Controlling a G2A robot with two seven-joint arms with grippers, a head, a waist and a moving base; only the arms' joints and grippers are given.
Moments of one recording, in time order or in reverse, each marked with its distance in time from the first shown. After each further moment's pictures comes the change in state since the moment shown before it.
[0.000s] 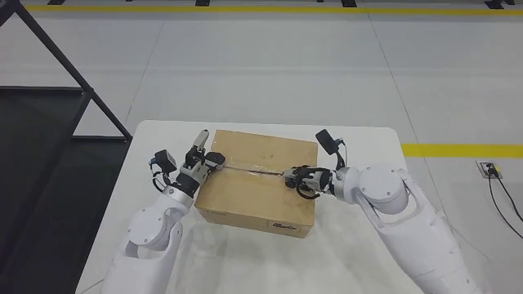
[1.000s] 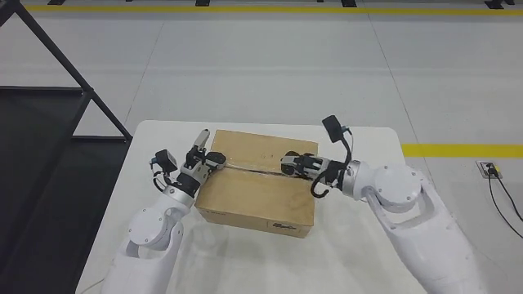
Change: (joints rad) left arm -0.003 0.001 0.007 0.000 -0.004 -0.002 0.004; right arm 0.008 -0.003 0.034 -0.046 0.118 -0.127 -0.009
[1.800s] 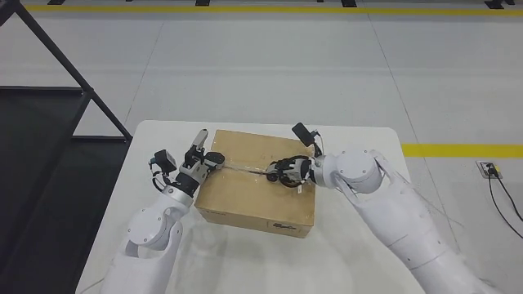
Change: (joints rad) left arm -0.002 0.001 -0.005 0.008 -0.013 -0.003 -0.001; right arm 0.214 -0.079 -0.221 0.368 0.012 -0.012 0.037
